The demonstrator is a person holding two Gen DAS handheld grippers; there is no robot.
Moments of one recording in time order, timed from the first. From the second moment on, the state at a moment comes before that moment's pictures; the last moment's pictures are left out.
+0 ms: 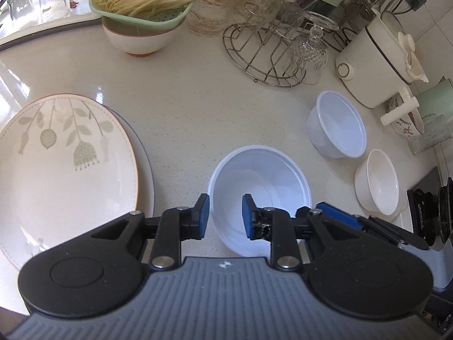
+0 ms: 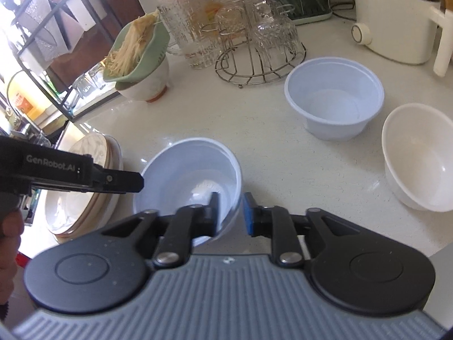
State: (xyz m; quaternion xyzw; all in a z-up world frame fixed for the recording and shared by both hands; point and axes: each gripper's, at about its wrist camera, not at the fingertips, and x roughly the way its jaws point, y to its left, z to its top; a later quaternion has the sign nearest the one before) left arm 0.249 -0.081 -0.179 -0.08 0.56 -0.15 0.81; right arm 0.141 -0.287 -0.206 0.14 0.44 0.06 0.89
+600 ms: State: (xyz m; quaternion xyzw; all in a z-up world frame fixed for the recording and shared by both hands) left arm 0.205 -0.051 -0.091 -0.05 0.48 -0.16 0.86; right arm 0.105 -0.279 -0.135 0.12 0.37 0.02 0.92
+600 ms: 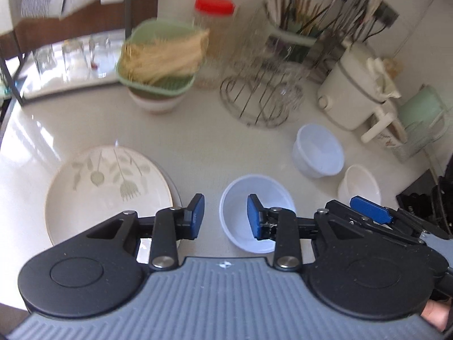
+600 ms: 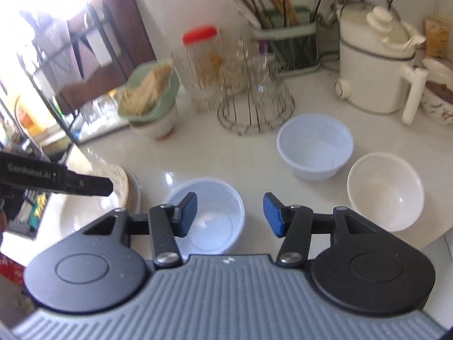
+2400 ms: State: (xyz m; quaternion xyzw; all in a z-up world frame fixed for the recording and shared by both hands) left arm 0.224 -0.197 -0.101 -0.03 0.48 -0.27 0.83; right arm 0.065 -0.390 -0.103 0.15 0.33 -0.13 0.92
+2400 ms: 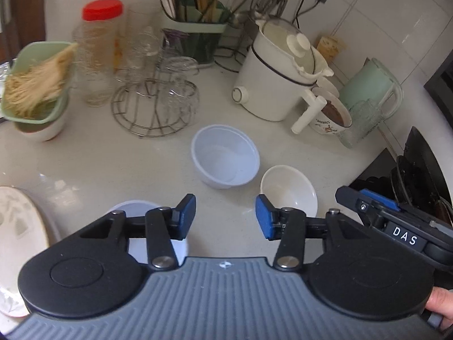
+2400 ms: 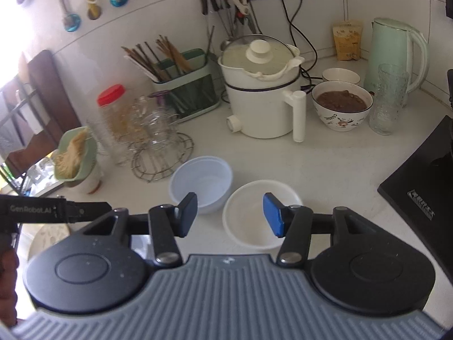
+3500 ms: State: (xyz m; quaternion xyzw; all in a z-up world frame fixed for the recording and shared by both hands) left arm 0.360 -0.244 -0.193 -0.04 0.58 -0.25 0.77; right arm 0.196 -0.416 -0.173 0.14 0.43 -0.08 0.89
